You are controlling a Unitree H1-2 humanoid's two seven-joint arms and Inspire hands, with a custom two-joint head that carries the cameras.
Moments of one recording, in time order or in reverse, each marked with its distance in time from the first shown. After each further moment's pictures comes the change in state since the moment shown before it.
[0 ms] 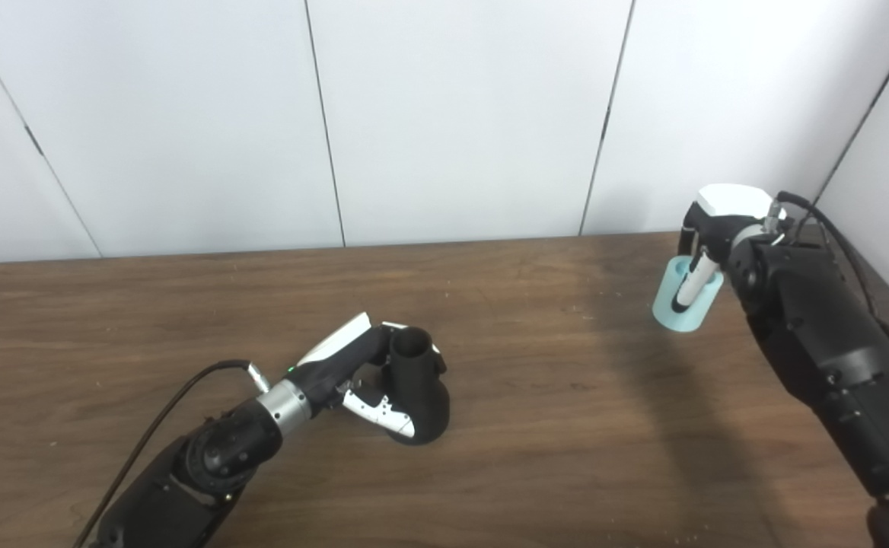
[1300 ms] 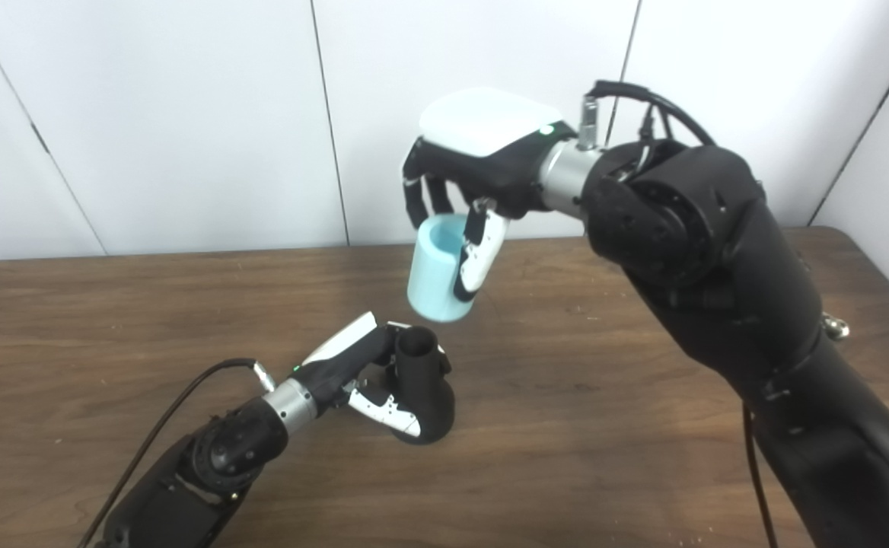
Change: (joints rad) left arm -0.003 -0.015 -0.003 -0.018 0.014 0.037 -0.011; right arm -0.257 0.182 0.078 -0.783 0.131 -0.008 0.559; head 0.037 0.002
